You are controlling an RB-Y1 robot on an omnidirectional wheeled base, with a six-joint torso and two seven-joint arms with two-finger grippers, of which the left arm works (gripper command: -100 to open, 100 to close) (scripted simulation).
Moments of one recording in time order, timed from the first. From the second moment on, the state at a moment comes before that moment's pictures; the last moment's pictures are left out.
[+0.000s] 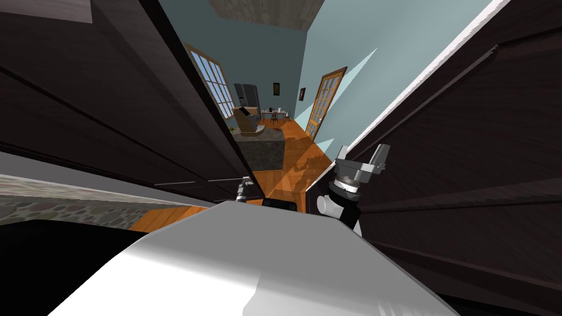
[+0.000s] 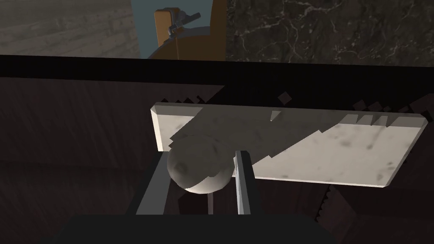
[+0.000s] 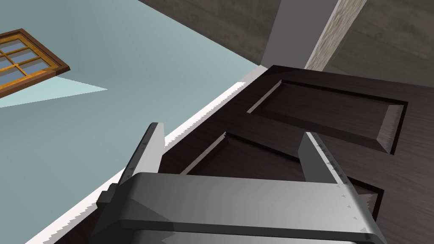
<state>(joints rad) 0.28 0.08 0.12 -0.87 0.06 -1.04 0.11</state>
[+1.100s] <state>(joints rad) 0.34 0.14 0.03 -1.01 -0.01 -0.91 0.18</state>
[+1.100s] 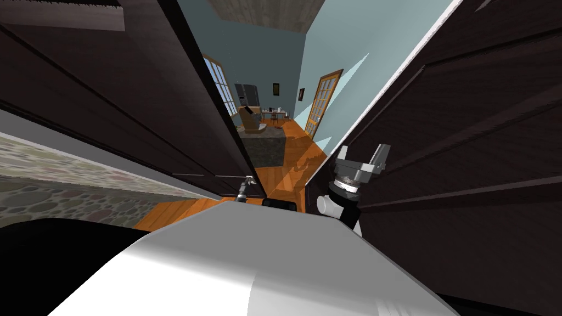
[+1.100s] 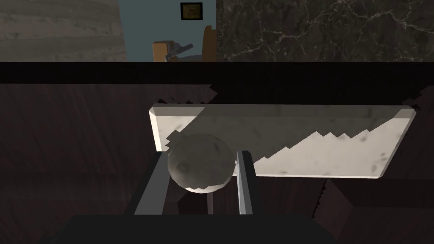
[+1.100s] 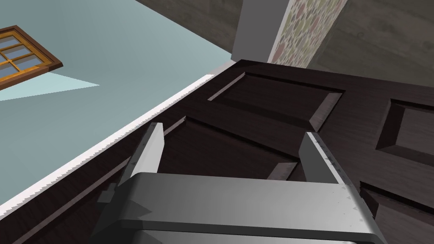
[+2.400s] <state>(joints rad) 0.39 0.25 -0.02 -1.04 -0.05 -0.91 0.28</state>
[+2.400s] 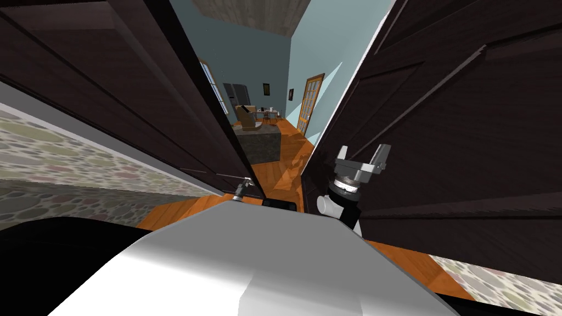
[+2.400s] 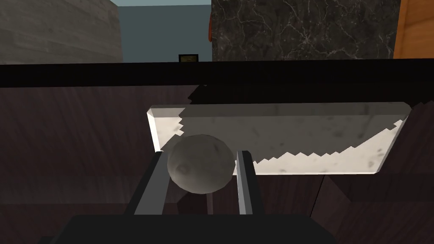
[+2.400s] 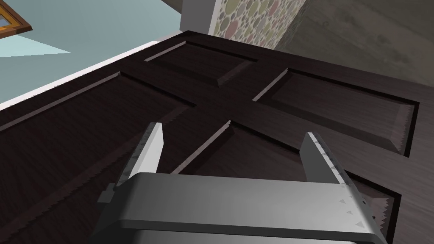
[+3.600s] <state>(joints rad) 0.37 0.37 0.01 -0.89 -0.04 -1.06 0.38</state>
